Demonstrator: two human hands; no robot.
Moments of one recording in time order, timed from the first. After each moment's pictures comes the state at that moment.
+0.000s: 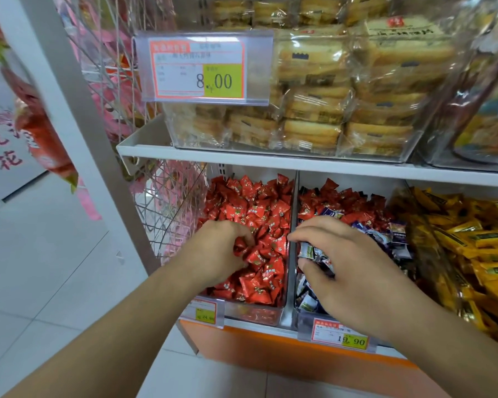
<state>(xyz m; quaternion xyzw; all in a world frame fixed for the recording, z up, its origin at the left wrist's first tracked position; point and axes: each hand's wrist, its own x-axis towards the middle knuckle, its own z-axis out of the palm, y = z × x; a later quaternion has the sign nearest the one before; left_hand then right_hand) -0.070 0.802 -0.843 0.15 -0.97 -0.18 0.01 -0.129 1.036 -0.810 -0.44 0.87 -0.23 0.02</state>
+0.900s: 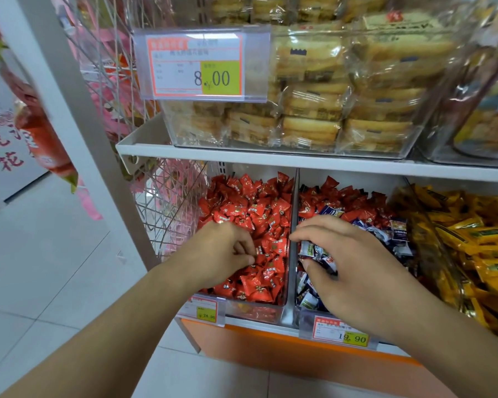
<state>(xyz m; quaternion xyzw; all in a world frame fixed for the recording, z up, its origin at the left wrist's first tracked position) -0.064 0.801 -0.839 0.11 -0.96 -0.24 -0.01 -0.130 1.038 -0.812 -0.44 0.87 -0.23 0.02</state>
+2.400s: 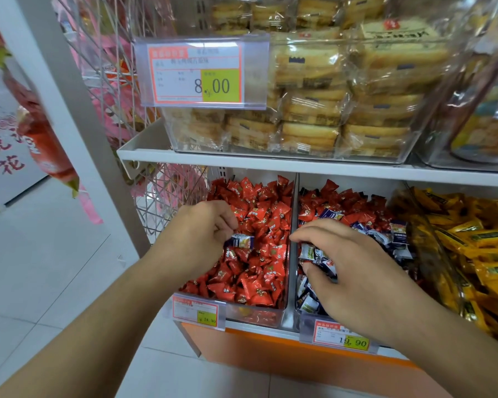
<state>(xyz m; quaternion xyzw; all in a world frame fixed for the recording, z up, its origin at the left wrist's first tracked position) -0.053 0.790 -0.811 0.17 -0.94 -0.26 0.10 -0.126 1.038 -0.806 -0.43 0.87 -0.23 0.02</state>
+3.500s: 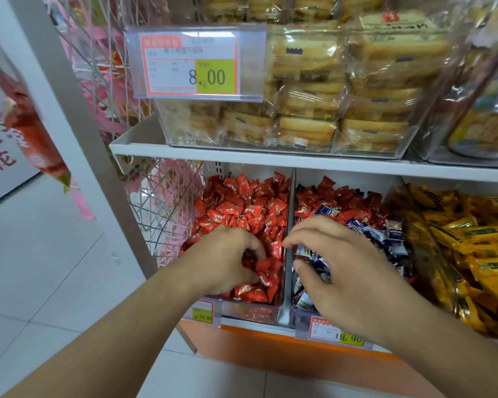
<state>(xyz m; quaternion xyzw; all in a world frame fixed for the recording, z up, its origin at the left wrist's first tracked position) -0.069 0.817 -0.836 0.08 -0.97 -0.21 -0.05 -0.121 1.037 -0.808 -0.45 0.86 -0.25 0.02</state>
